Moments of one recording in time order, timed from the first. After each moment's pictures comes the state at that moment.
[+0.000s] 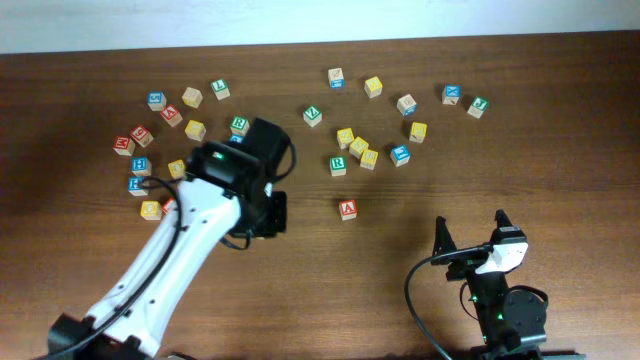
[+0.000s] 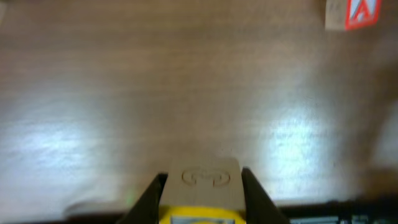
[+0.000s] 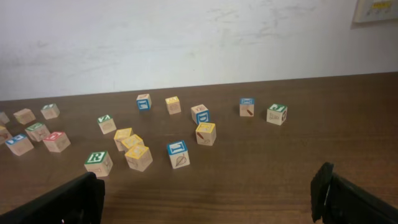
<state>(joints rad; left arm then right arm) -0.46 1.56 1.40 -1.35 0.02 -0.43 0.09 0.02 0.01 -0.07 0.00 0.13</state>
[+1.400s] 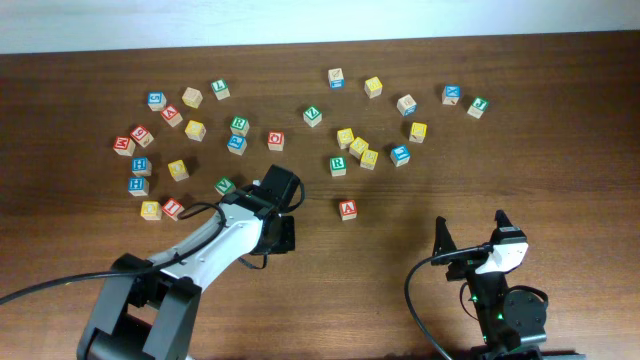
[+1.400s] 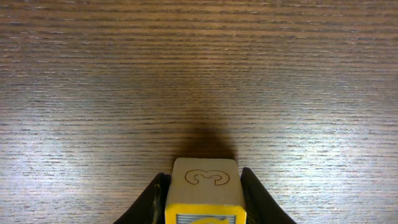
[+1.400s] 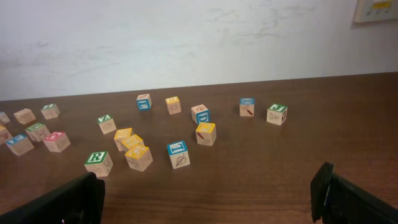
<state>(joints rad) -0.48 1.70 0.92 -0.68 -0.04 -0.48 0.09 0.02 0.01 -0.07 0.00 0.13</state>
